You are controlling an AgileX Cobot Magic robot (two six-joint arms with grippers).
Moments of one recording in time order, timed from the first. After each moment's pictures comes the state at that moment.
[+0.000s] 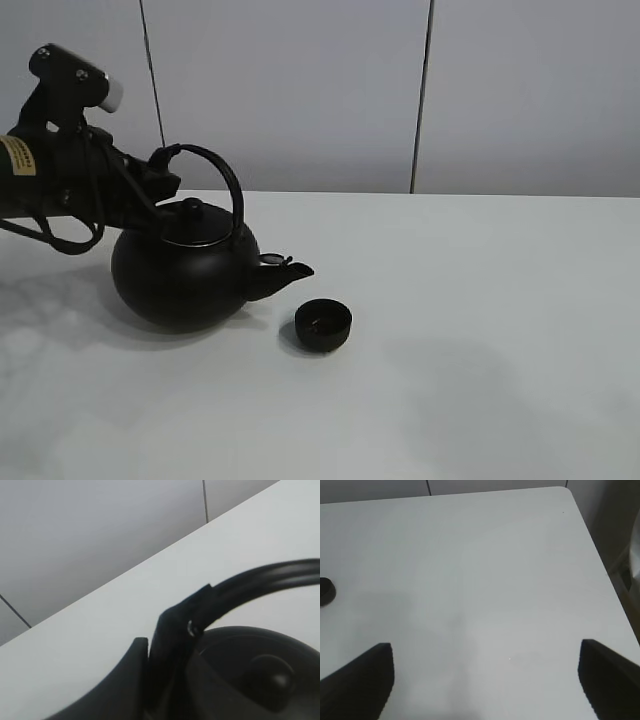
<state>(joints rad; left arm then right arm) -0.28 1.88 -0.75 0.39 -0.73 0.08 -0.11 -0.02 -0.47 0.00 1.08 -0.03</state>
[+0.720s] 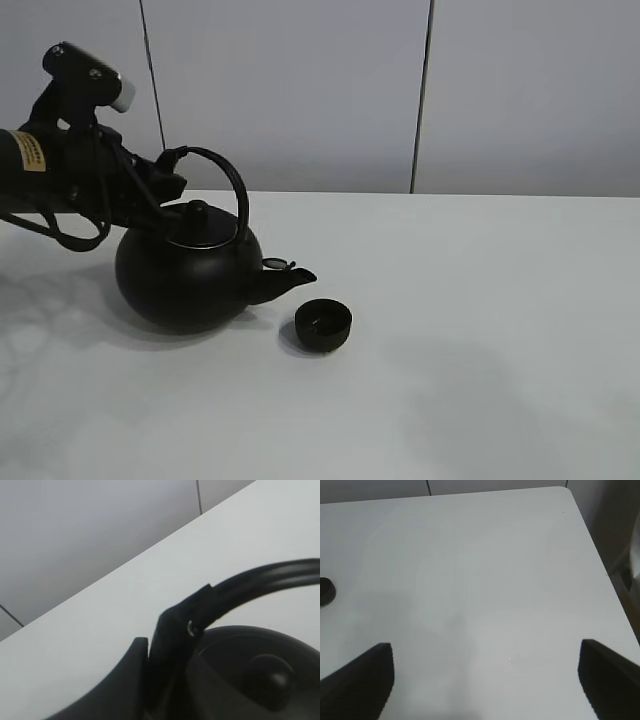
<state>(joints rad) -0.30 1.88 -0.78 0.41 -0.66 0.08 -0.11 -0.02 -0.47 0.00 1.08 -0.03</state>
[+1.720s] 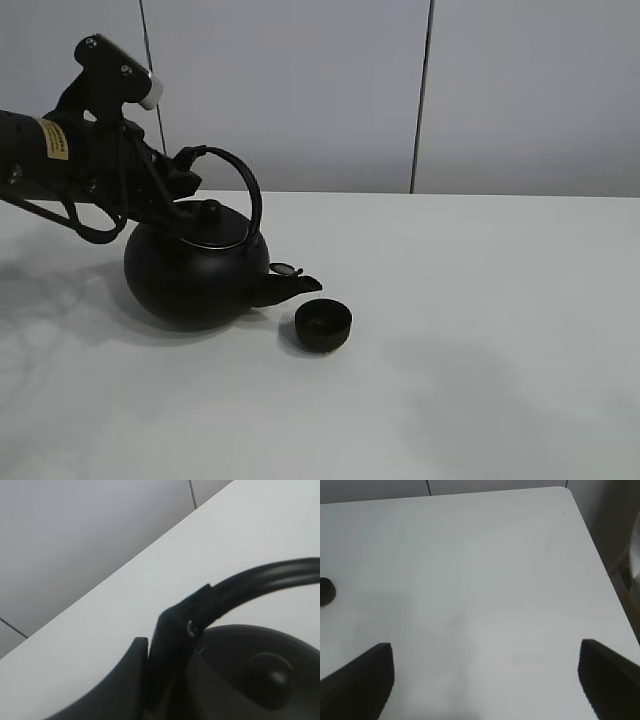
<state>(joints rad) -0.33 1.88 -0.84 0.42 -0.57 0.13 -0.11 -0.02 -0.47 0.00 1.08 -0.03</state>
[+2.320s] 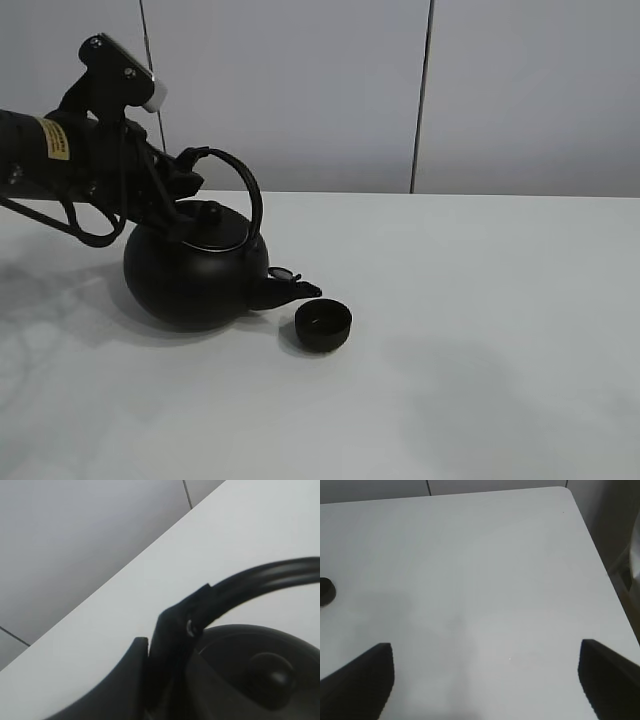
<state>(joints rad) -0.33 1.88 -0.84 0.44 -0.57 0.16 -0.11 -0.02 -0.47 0.00 1.08 -0.03</state>
